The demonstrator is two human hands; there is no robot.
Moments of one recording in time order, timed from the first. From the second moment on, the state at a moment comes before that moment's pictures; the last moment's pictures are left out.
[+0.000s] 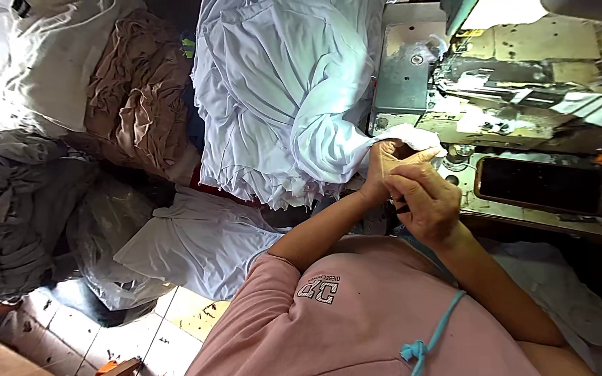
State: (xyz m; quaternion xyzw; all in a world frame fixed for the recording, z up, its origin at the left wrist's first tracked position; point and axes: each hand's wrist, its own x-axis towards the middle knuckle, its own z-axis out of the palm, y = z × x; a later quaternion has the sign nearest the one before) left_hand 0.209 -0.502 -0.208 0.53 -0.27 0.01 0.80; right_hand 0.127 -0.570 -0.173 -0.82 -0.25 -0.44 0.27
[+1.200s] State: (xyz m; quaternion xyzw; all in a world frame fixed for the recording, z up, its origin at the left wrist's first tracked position) left_hand 0.190 -0.476 -0.146 0.44 -0.09 -0.23 0.87; right_hand 0.130 -0.613 -0.156 -0.86 -0.03 -0.24 0.45
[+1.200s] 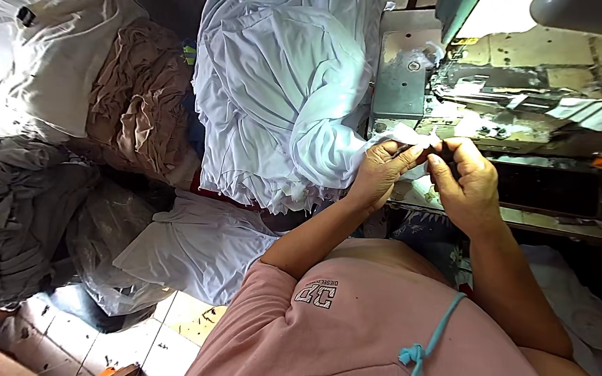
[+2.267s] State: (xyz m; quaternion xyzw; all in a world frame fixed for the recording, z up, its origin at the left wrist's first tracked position) left_hand 0.196 -0.480 -0.176 0.55 -0.24 -0.07 0.80; right_hand 0.134 -0.619 -0.154 -0.85 -0.02 -0.30 0.44
